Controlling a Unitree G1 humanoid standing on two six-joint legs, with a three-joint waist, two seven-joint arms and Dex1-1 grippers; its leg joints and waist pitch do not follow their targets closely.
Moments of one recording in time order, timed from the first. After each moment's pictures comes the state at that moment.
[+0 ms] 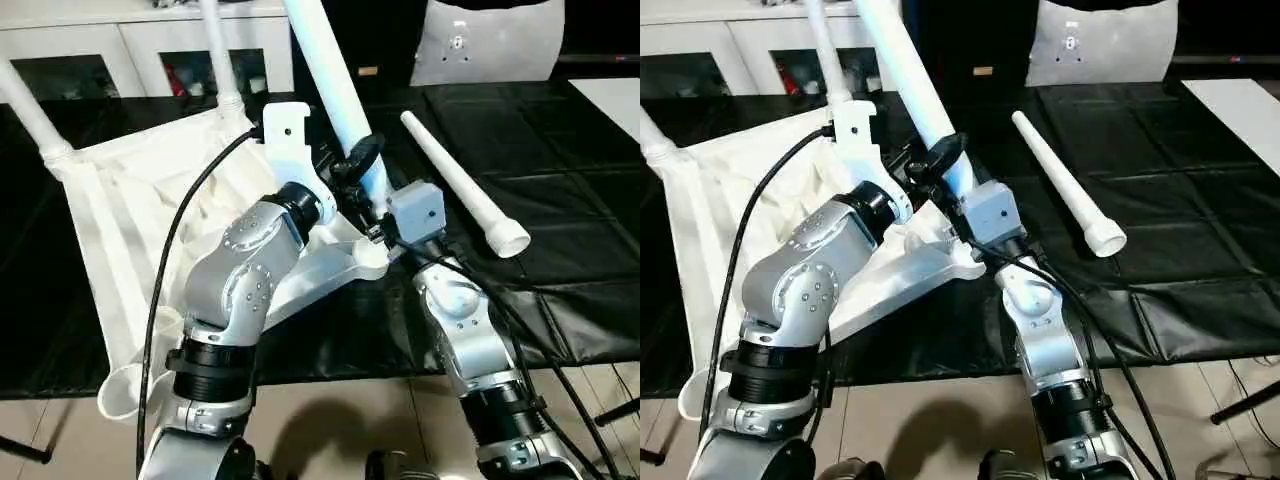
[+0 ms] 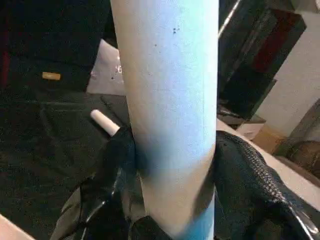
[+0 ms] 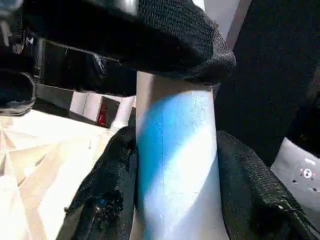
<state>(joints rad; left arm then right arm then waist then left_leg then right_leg) -0.60 -0.11 0.00 -0.07 -0.42 0.59 -0.16 -0.40 -0.04 0.12 0.28 -0.16 -0.31 0.19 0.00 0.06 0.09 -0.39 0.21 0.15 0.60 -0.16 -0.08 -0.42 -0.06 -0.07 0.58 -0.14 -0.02</state>
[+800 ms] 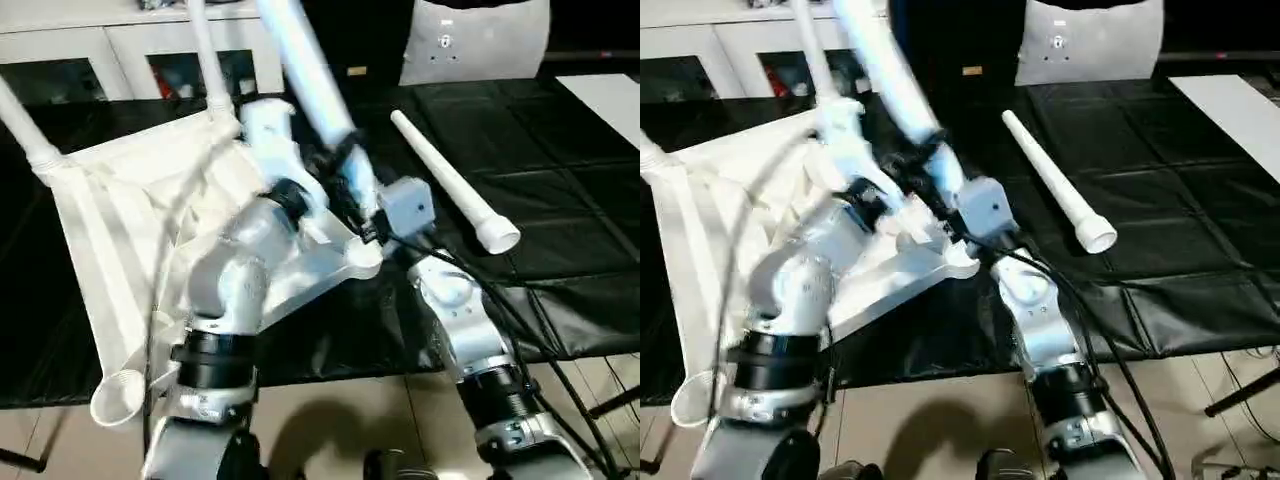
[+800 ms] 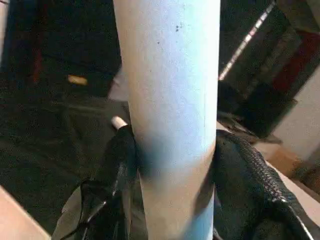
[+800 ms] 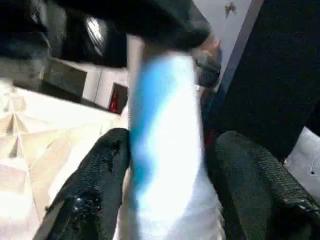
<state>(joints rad) -0.63 -0.11 0.10 0.03 -0.42 0.51 -0.12 -0.47 -0.06 0.12 0.38 -0.10 -0.29 0.27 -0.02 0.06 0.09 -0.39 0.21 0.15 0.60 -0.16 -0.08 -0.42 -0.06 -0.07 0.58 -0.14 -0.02</state>
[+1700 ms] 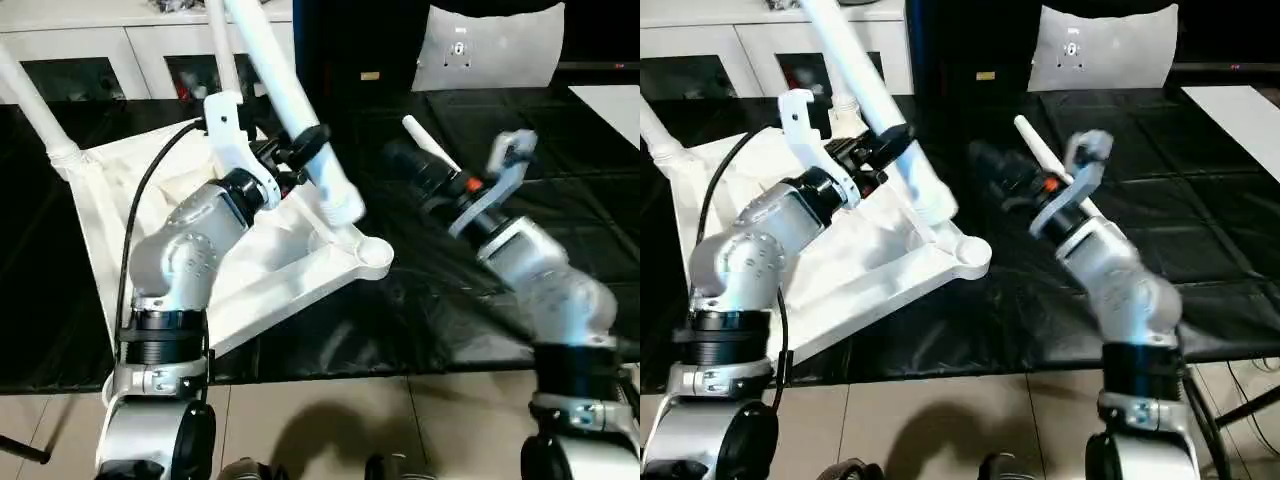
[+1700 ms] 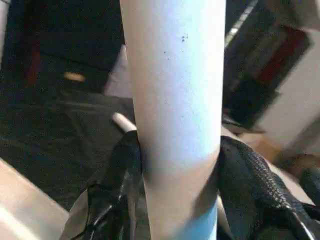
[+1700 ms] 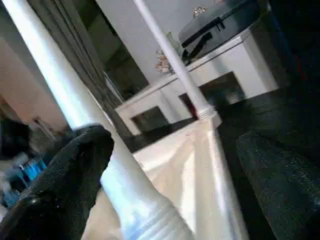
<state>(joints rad) -0.68 0.09 0.17 0.11 -0.56 0.66 -0.34 -0.54 -0.20 -0.24 0.12 0.80 0.63 0.46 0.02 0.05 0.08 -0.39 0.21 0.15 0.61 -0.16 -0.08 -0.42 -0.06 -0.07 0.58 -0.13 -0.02</state>
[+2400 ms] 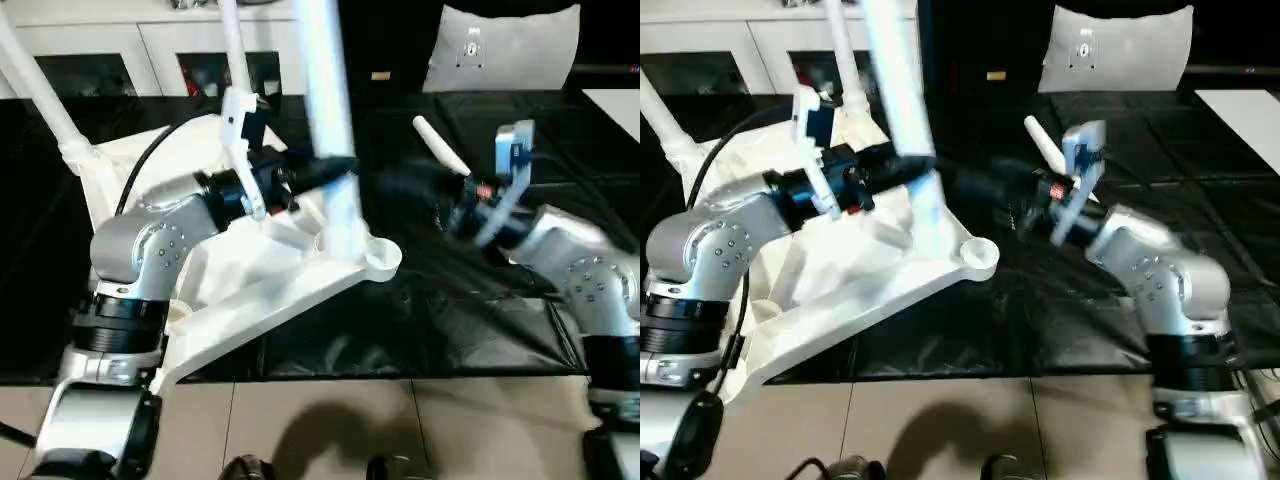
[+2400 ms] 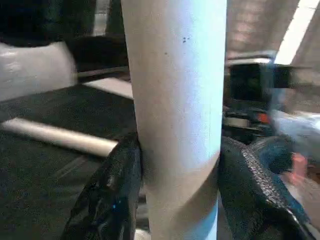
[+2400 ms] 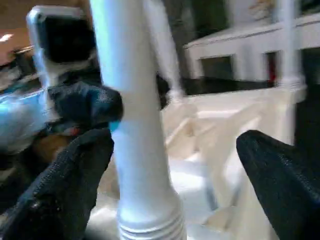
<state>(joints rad) -0.71 0.34 -0.01 0.11 -0.60 0.61 -0.96 -0.57 -0.49 -0.04 0.09 0.72 0.65 0.96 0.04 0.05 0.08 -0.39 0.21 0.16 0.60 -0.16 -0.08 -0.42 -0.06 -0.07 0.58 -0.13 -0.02</state>
